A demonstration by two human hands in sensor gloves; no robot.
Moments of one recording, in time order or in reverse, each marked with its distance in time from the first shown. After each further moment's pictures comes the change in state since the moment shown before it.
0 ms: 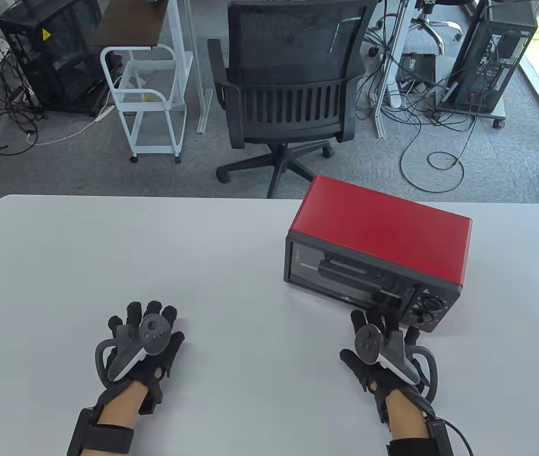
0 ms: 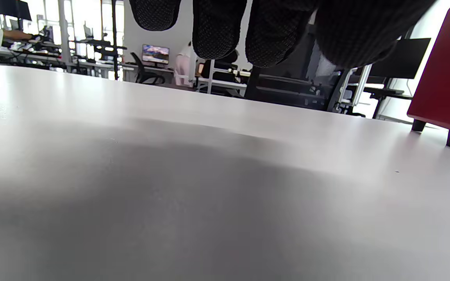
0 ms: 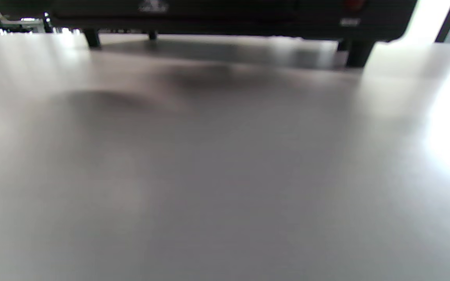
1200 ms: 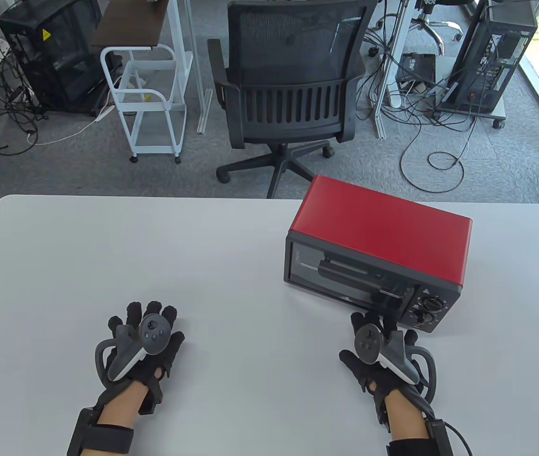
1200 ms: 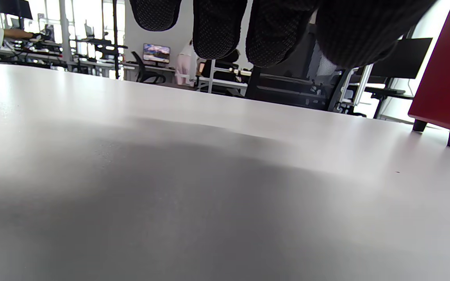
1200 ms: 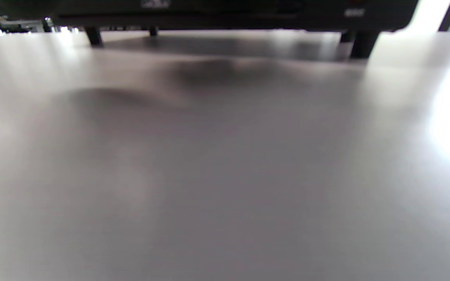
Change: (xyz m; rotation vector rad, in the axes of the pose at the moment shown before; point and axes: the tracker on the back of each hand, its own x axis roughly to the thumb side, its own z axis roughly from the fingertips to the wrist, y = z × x) left_hand 0.000 0.001 0.000 -0.003 0.003 0.003; right_hand 0.001 0.001 -0.001 0.020 -0.001 -0.021
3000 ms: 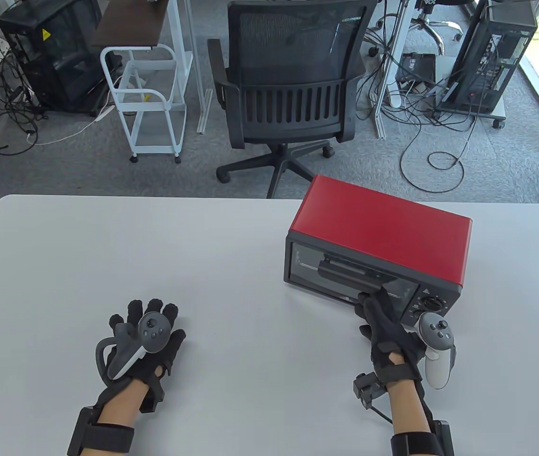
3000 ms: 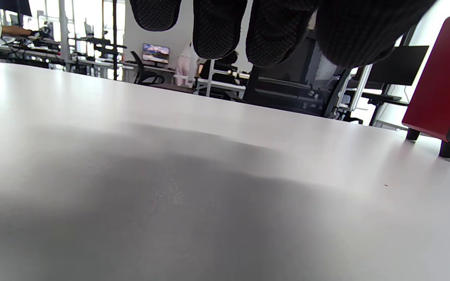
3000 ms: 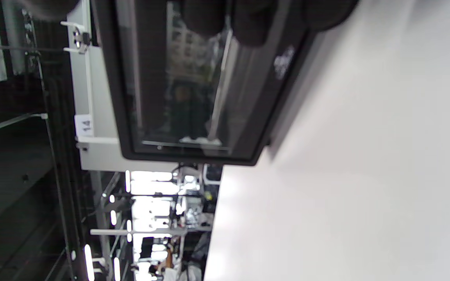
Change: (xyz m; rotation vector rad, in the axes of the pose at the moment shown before) left_hand 0.001 0.001 -0.002 0.006 -0.006 0.024; right_hand -0.029 -0.021 -0.001 0.037 -0.119 -1.454
